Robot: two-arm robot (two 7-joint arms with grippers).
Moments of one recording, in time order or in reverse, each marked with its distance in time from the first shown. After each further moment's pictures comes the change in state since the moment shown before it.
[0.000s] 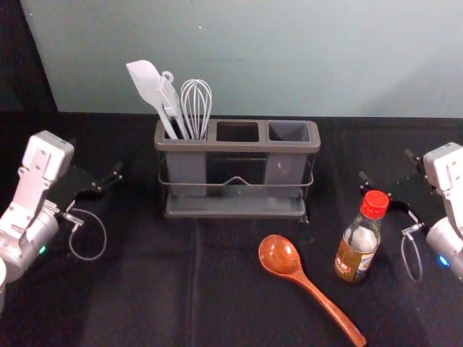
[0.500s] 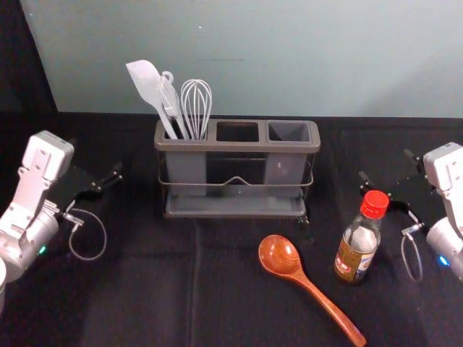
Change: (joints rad) left arm 0.000 0.000 0.000 0.000 0.000 0.000 0.000; right arm 0.000 0.000 0.000 0.000 0.000 0.000 0.000
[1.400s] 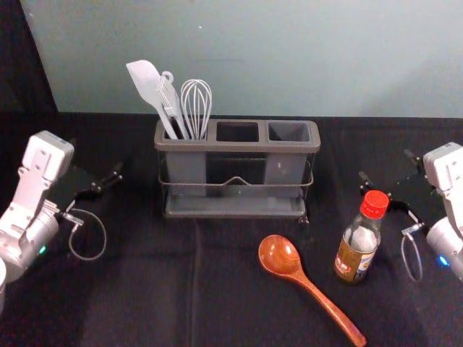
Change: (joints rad) left arm 0.000 0.000 0.000 0.000 0.000 0.000 0.000; right arm 0.000 0.000 0.000 0.000 0.000 0.000 0.000
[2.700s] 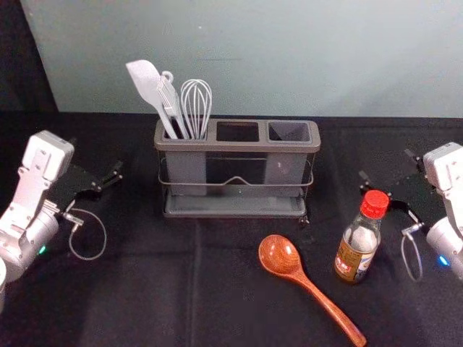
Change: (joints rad) left arm 0.000 0.000 0.000 0.000 0.000 0.000 0.000; right arm 0.000 0.000 0.000 0.000 0.000 0.000 0.000
